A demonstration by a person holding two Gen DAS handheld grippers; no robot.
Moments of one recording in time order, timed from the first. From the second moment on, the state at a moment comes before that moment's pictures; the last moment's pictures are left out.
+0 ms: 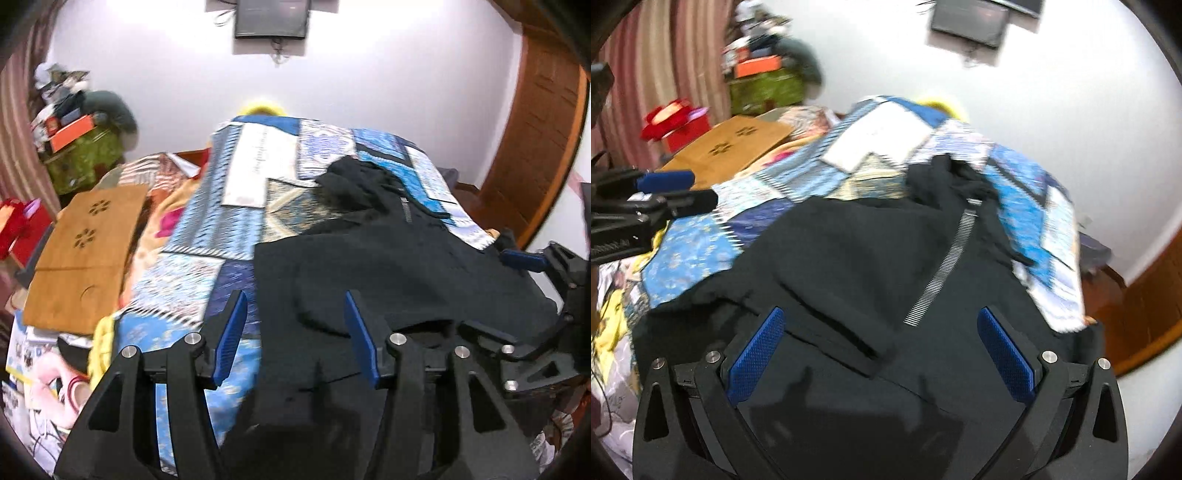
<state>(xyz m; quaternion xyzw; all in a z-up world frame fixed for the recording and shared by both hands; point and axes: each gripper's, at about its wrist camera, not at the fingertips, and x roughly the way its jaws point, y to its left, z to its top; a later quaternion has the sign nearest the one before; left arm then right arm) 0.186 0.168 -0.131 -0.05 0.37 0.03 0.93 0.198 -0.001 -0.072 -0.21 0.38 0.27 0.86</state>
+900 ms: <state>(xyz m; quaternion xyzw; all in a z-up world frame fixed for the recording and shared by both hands) 0.177 0.207 -0.182 -0.06 0.41 0.06 0.91 0.241 0.077 -0.123 -0.17 0.43 0.27 0.84</state>
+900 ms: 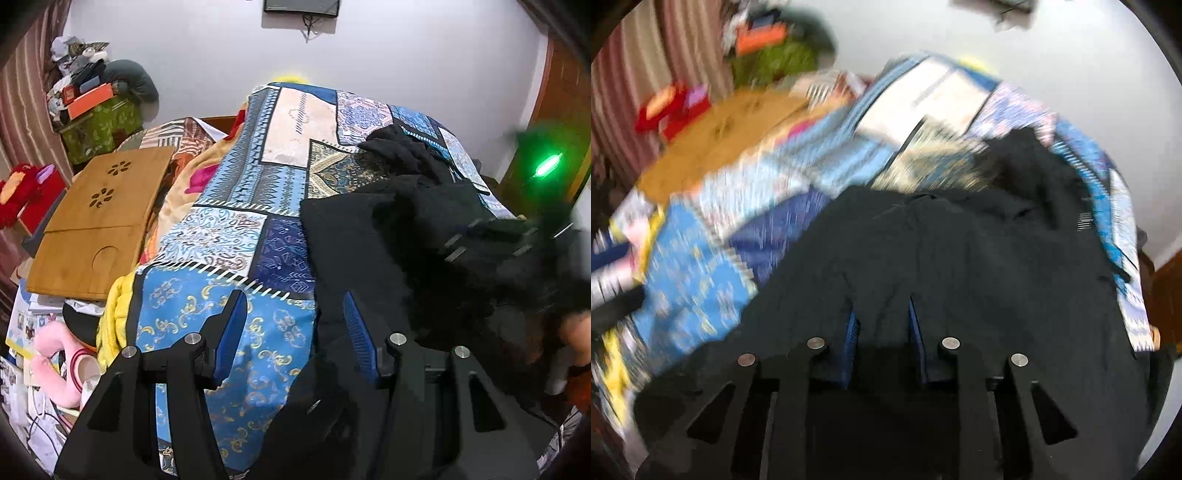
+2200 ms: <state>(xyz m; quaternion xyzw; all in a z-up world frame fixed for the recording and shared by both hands) 0.220 0.065 -0.214 -0.03 0.49 0.00 0.87 0.199 -0.222 -0.096 -0.02 0.48 0.12 0.87</state>
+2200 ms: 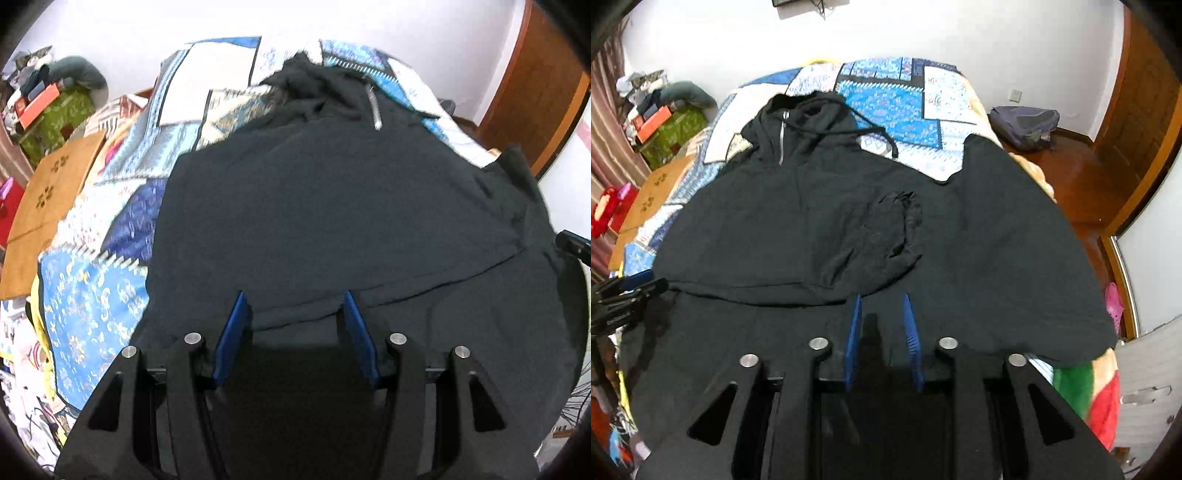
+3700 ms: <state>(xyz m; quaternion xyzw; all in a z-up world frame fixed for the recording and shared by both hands) 0.224 0.023 -0.154 -0.02 0.41 -0.01 0.91 0.243 -0.420 -0.146 0.27 0.47 -0.09 0.84</state>
